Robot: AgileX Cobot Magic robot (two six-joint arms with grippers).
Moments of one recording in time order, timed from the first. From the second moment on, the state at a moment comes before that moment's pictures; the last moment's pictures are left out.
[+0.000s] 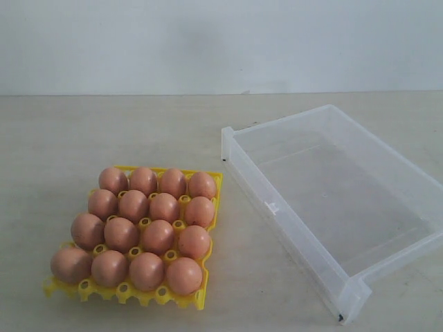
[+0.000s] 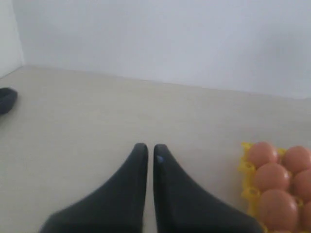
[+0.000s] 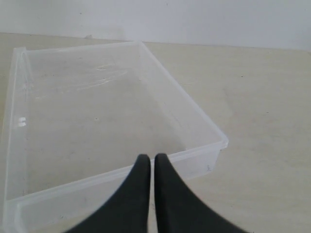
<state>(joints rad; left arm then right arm) 0.18 0.00 0.00 -0.25 0.28 0.19 -0.07 0.00 0.00 0.04 0.37 -0.07</state>
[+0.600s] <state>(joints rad) 0.12 0.00 0.00 -0.21 0.36 0.25 -0.07 0.00 0.00 0.04 0.37 -0.07</state>
